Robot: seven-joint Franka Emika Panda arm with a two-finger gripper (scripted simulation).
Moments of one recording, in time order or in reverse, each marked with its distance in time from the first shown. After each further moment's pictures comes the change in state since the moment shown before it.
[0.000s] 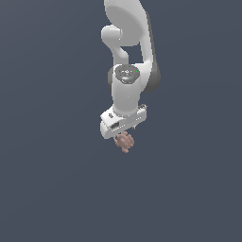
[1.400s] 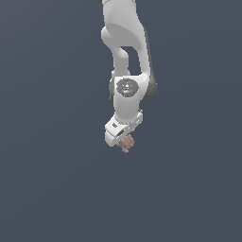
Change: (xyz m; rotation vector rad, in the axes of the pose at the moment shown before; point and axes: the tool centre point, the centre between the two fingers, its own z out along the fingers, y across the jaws) arm -0.003 -0.008 0.049 0.004 0.005 -0.227
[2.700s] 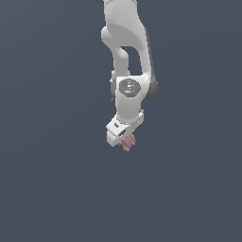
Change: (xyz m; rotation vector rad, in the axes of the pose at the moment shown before) arm 0.003 -0.006 0.002 0.000 -0.001 -0.001
